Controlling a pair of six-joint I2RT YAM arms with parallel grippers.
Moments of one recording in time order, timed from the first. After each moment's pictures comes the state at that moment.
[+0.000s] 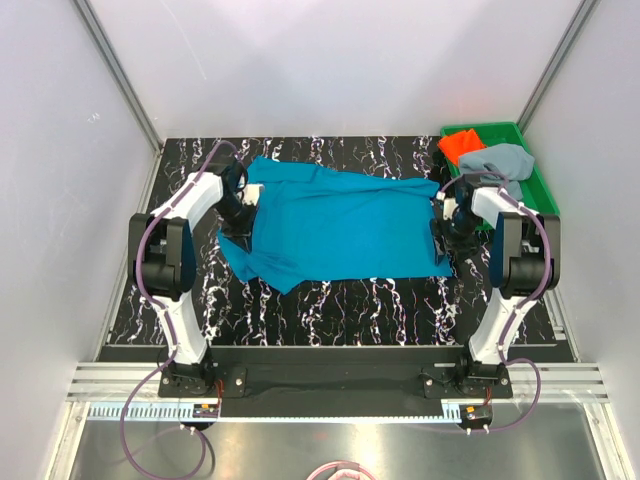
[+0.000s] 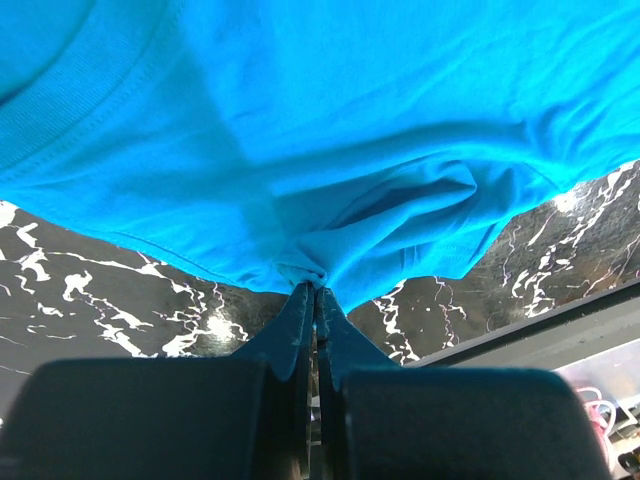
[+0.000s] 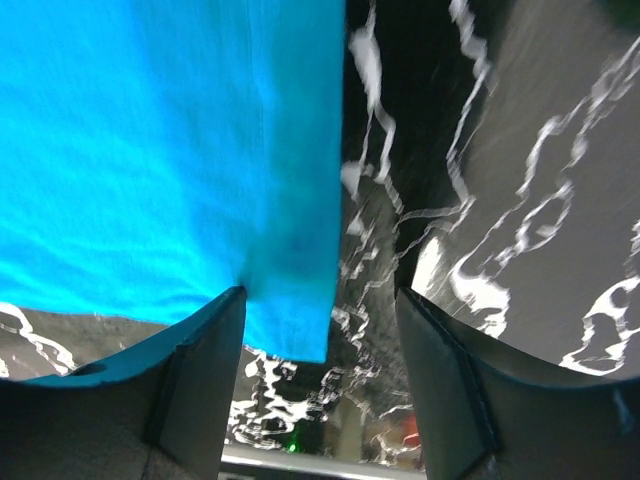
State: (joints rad) left arm -0.14 1.92 1.50 -1.10 0.28 0.08; right arm -0.05 1.93 1.30 -0.87 -0.10 -0.16
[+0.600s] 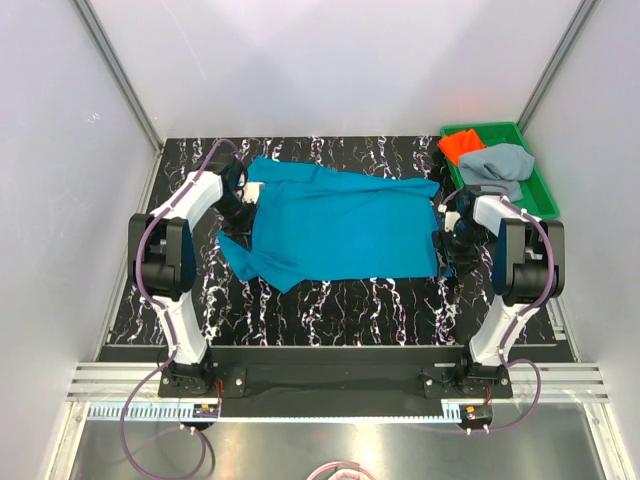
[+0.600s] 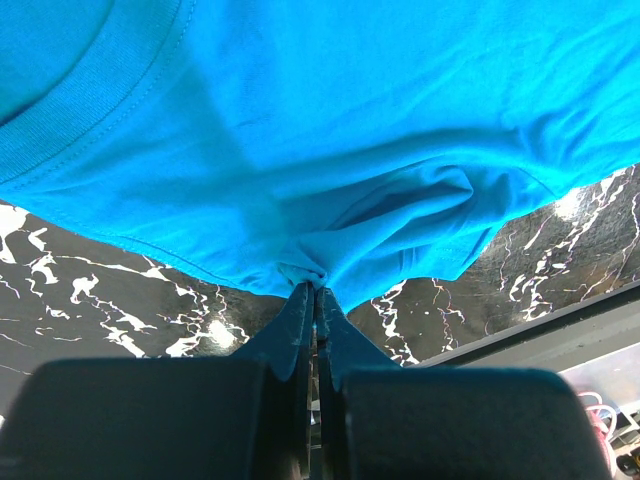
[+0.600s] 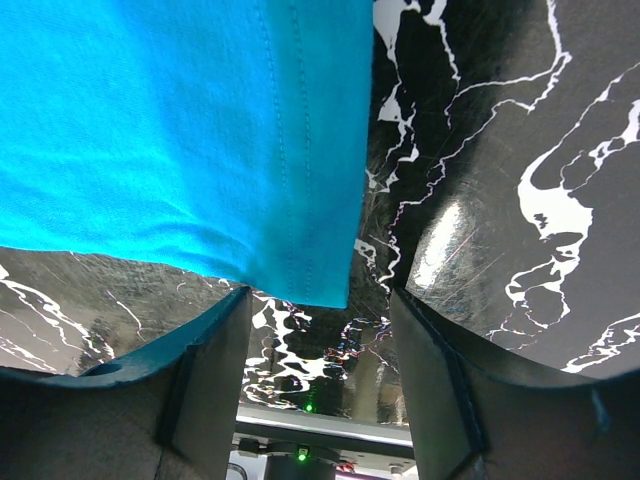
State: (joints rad) left arm -0.14 1.92 1.52 -1.10 0.28 0.08; right arm -0.06 1.86 1.18 -0.91 -0.11 -0.14
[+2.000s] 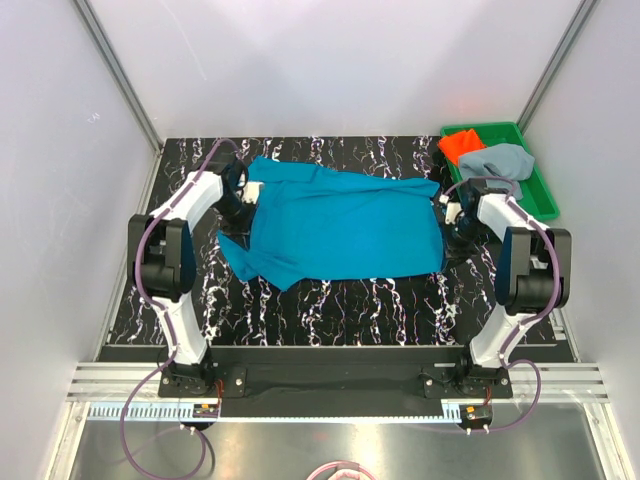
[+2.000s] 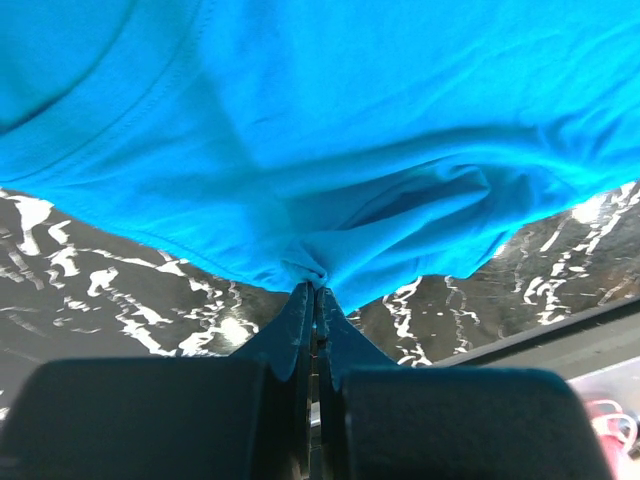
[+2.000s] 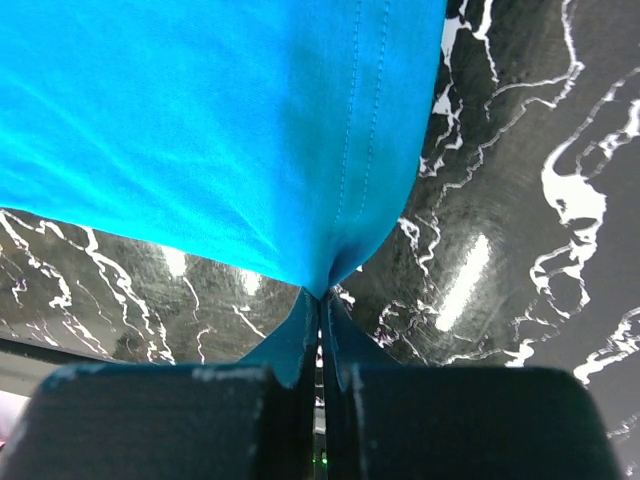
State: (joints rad) left arm -0.15 1.91 1.52 -1.10 0.24 0.09; right arm -0.06 1.79 1.20 -0.92 -0.20 -0.13
